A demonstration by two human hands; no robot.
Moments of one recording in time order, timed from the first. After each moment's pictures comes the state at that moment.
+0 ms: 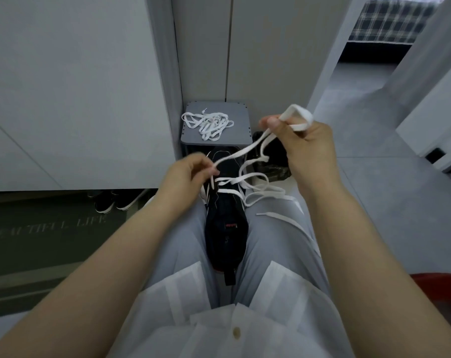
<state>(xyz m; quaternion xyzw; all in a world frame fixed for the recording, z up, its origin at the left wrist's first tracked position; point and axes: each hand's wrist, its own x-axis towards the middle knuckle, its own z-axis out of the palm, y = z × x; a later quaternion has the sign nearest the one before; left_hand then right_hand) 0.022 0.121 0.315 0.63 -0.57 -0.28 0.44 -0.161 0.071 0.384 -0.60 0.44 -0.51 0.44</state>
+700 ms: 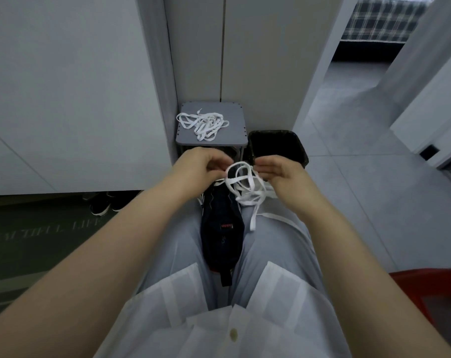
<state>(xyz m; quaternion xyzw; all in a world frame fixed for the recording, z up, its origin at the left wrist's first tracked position) 0.004 0.102 0.342 0.63 -0.67 -0.25 0.31 -0.181 0.069 0.335 -0.68 0.49 -0.28 0.47</state>
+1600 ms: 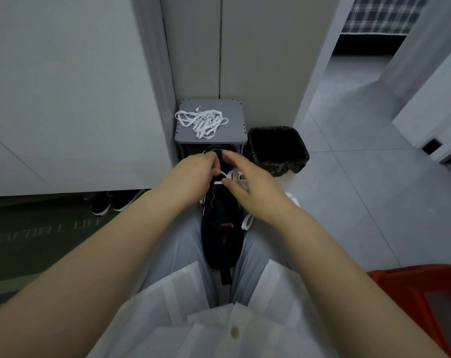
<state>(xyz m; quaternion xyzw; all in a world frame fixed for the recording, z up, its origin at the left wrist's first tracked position) 0.007 0.093 0.325 0.67 -0.72 -0.11 0.17 -0.146 0.083 0.323 -0.83 0.40 -0.22 0.31</state>
